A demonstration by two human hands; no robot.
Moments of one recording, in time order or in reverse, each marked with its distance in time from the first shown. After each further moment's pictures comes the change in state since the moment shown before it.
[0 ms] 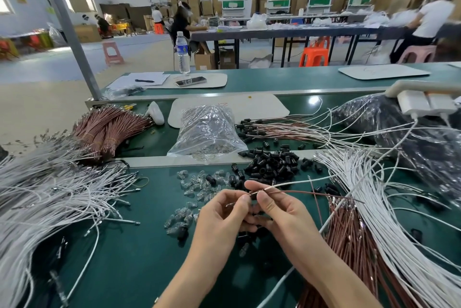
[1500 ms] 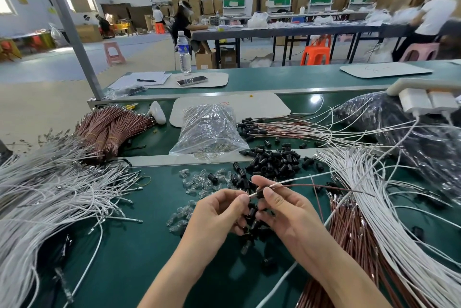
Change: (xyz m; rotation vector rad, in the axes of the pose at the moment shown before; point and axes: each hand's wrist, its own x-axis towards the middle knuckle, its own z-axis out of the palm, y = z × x) left_hand 0.004 0.009 -0.016 0.093 -0.099 -0.043; right_hand -0.002 -0.007 -0.009 0.132 -0.017 0.044
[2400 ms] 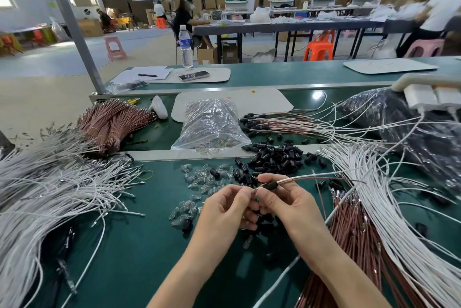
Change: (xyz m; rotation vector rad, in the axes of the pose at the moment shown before) left_hand -0.004 -0.004 0.013 -0.056 0.022 0.009; right_hand -0.005 0.002 0.007 -0.361 0.108 -0.149
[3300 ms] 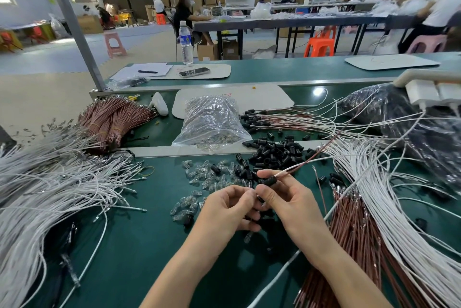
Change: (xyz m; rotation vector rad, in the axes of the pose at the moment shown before) left_hand -0.002 0.004 -0.003 0.025 -0.054 -0.098; right_hand 0.002 0.005 -0.001 -0.207 0.028 -0.075
